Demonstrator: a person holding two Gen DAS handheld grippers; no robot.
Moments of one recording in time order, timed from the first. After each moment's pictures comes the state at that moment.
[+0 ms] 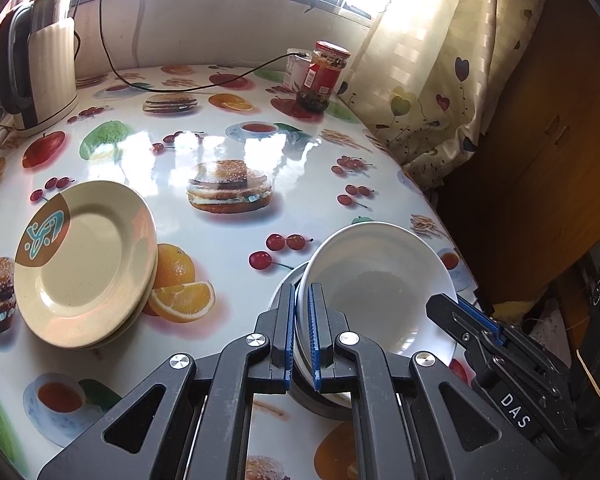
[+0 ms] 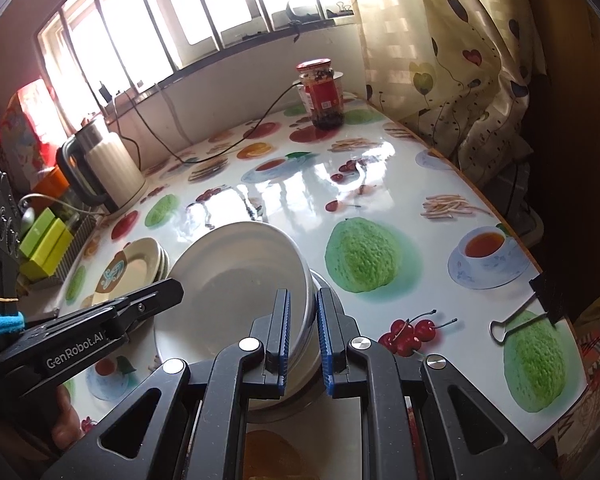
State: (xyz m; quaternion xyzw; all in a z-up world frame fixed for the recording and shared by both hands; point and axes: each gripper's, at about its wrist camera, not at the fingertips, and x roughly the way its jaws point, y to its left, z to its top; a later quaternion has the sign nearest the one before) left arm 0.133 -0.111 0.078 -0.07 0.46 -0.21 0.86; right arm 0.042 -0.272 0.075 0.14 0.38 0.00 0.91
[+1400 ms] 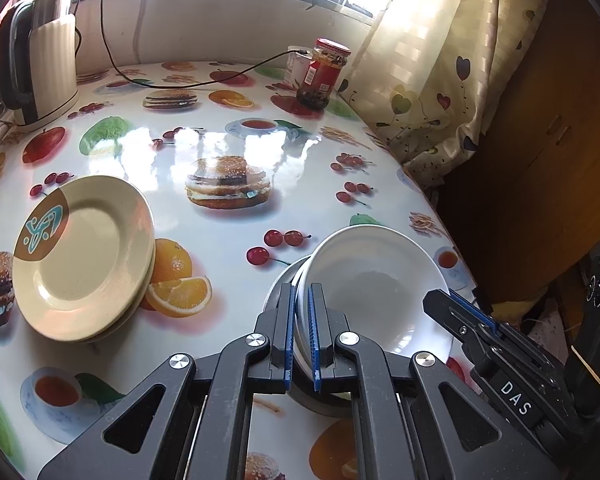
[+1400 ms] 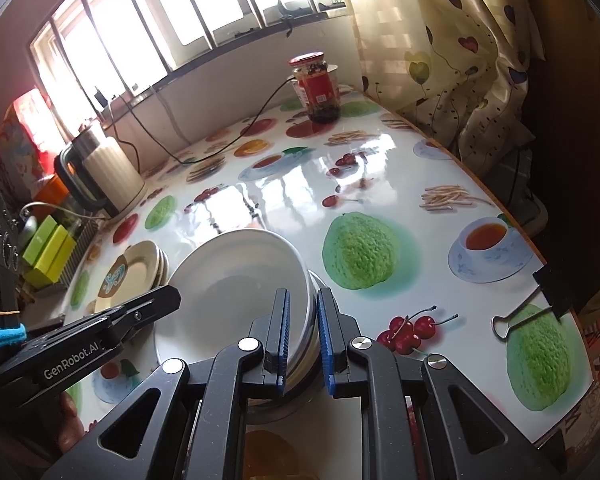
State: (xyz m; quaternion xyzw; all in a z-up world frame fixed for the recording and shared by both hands) left arm 0.129 -0.110 0.078 -0.07 0.46 -0.21 0.86; right arm 0.043 -0.275 0.070 0.17 0.39 0.00 0.91
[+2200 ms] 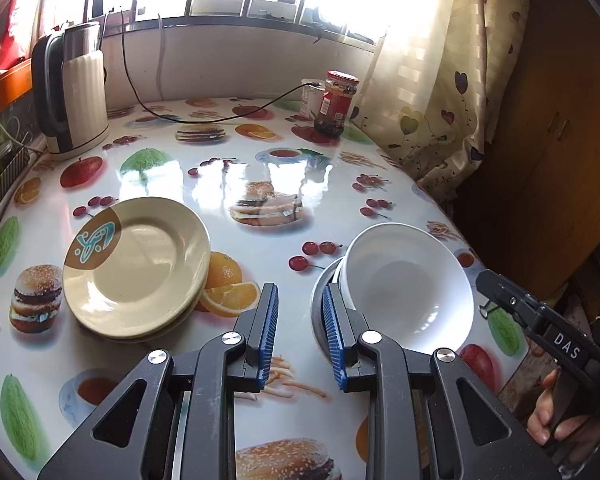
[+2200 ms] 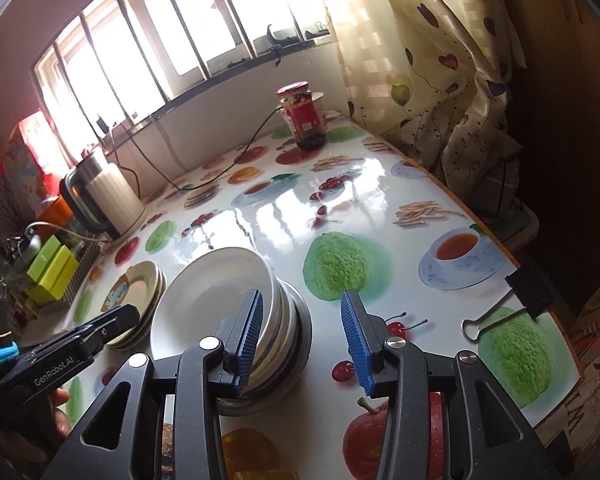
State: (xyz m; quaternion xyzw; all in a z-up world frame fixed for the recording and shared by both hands) left arm 0.099 -0.080 0.087 -0.03 0.40 -0.18 0.90; right arm 0.013 -0.298 0.081 0.18 0.34 -0.01 0.92
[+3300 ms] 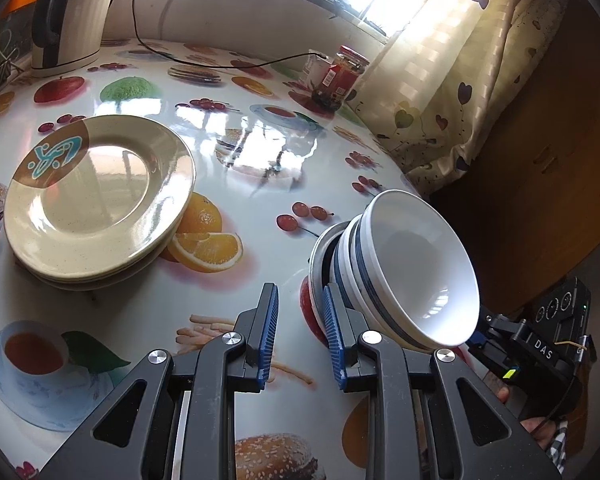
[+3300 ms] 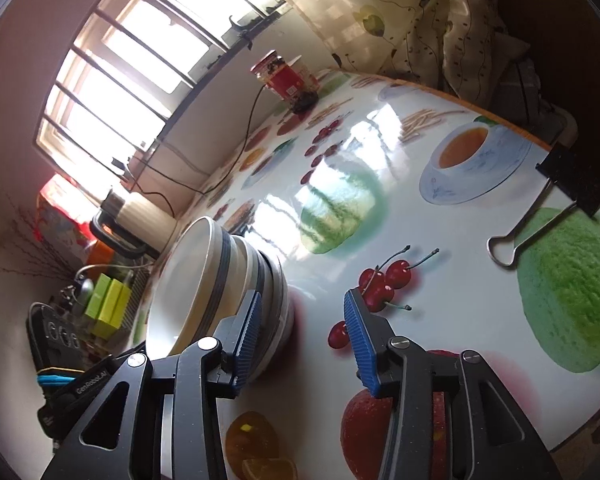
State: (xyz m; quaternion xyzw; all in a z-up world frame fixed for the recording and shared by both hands) left arm 0.112 -0.064 0.039 -0.15 0.45 -0.24 0.85; right arm 0.014 -0.345 0.012 0.37 0.34 0.08 0.86
